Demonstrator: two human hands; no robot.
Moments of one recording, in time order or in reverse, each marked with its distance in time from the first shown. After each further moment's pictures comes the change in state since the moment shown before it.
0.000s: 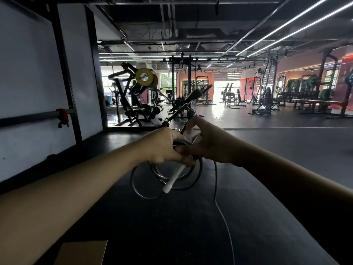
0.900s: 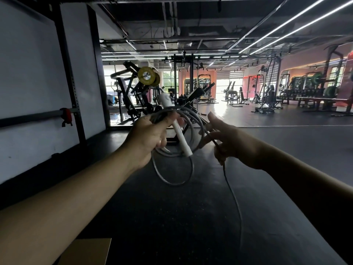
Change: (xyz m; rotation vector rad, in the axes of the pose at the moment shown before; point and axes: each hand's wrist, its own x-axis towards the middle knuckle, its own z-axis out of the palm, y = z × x) left_hand -0.009 -0.014 0.001 -0.901 0.505 -0.041; right_hand -0.018 0.015 -0.016 0.447 0.029 0.254
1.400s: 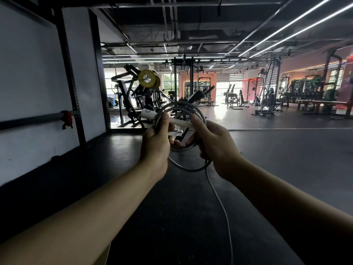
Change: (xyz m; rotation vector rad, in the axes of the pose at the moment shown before) left_hand 0.001 -0.018 0.036 -0.158 0.374 -0.015; right_hand 0.013 -0.010 0.058 0.255 0.424 -0.174
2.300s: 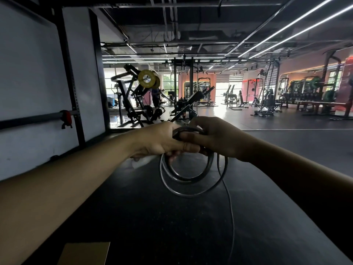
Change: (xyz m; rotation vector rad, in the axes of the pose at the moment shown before) left_hand 0.011 0.056 -0.014 0.821 -0.932 -0.008; right_hand 0.019 -0.027 -0.029 -0.596 -0.455 -0.236
